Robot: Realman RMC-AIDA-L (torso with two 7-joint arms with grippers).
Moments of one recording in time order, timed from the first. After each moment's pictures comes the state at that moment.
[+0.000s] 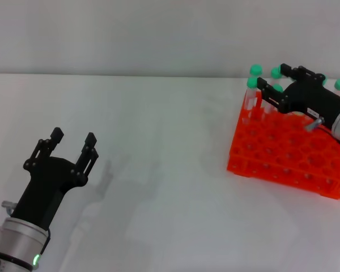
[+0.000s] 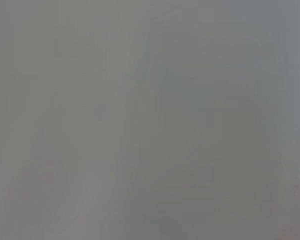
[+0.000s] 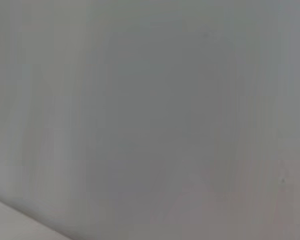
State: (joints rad) left arm -0.24 -2.09 2.58 0.35 -0.95 1.33 -0.09; right arm 0.61 2.02 -1.59 -0.44 -0.47 -0.76 0.62
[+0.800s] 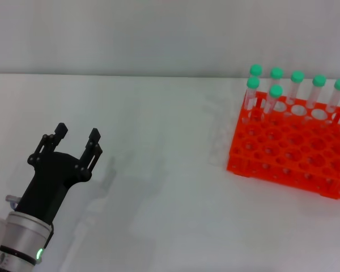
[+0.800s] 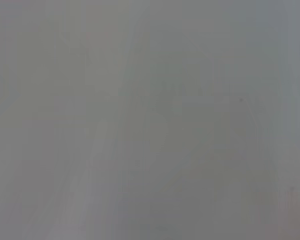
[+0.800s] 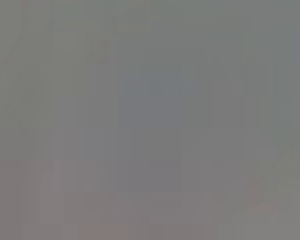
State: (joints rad) left arm -0.26 -2.09 2.58 0.34 -0.95 1.32 -0.09; right arm 0.41 2.02 -1.10 -0.25 -0.40 -1.17 0.43
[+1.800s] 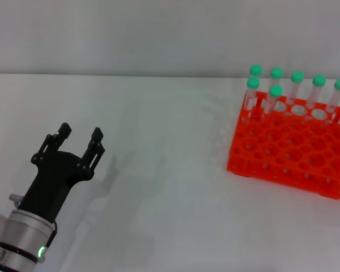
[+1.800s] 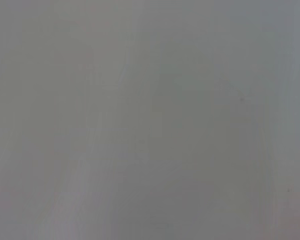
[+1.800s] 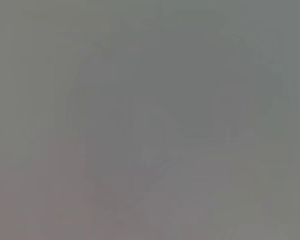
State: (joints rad) left arm -0.27 -2.09 2.59 0.33 -0.96 1.31 -0.15; right arm 0.41 2.02 -1.00 -0.16 -0.39 -1.17 0.31
